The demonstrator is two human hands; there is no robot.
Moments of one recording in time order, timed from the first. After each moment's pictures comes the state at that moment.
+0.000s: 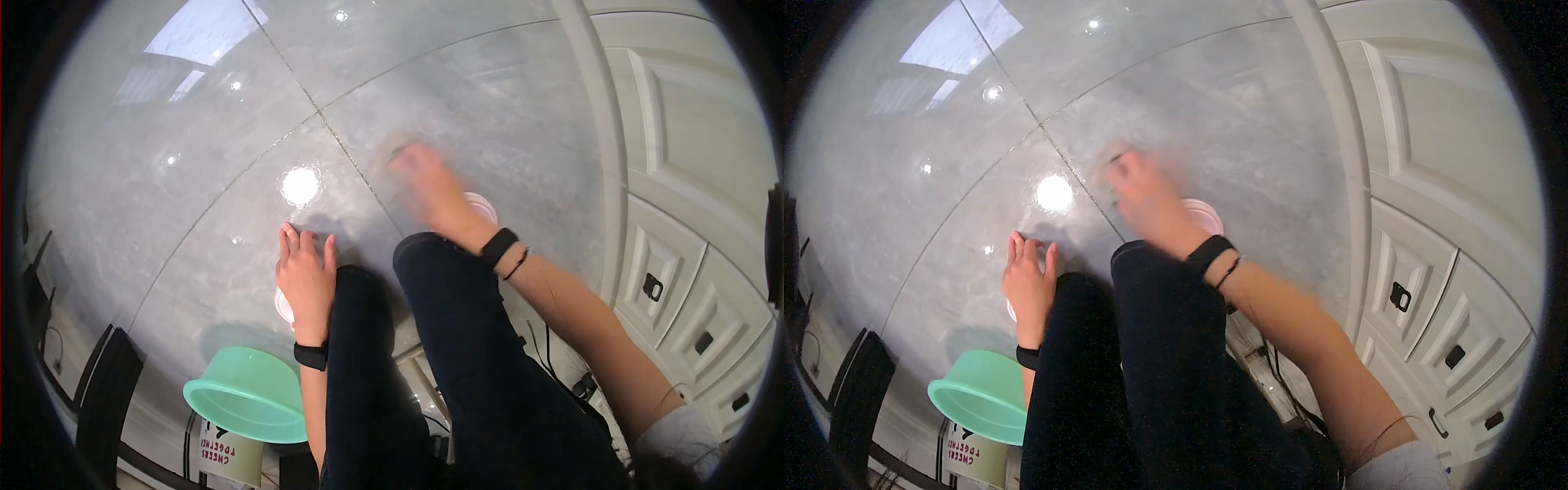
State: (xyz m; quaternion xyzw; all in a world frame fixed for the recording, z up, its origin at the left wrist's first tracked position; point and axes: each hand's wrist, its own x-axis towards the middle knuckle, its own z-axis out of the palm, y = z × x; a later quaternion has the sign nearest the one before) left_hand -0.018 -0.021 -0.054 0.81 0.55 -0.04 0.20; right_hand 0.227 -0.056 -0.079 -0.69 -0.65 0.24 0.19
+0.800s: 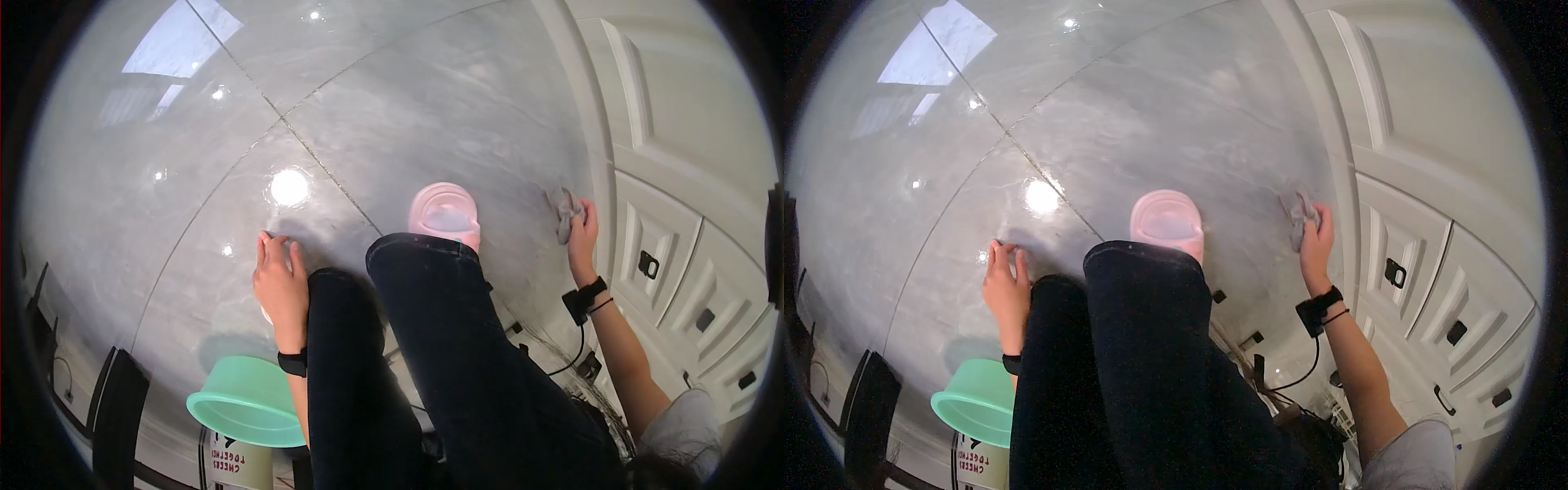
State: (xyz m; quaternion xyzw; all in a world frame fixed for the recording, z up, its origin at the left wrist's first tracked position) left_hand -0.023 -0.019 -0.054 0.77 0.59 -0.03 0.24; right_hand 0.395 -0.306 -0.020 -0.93 -0.21 0.16 0.25
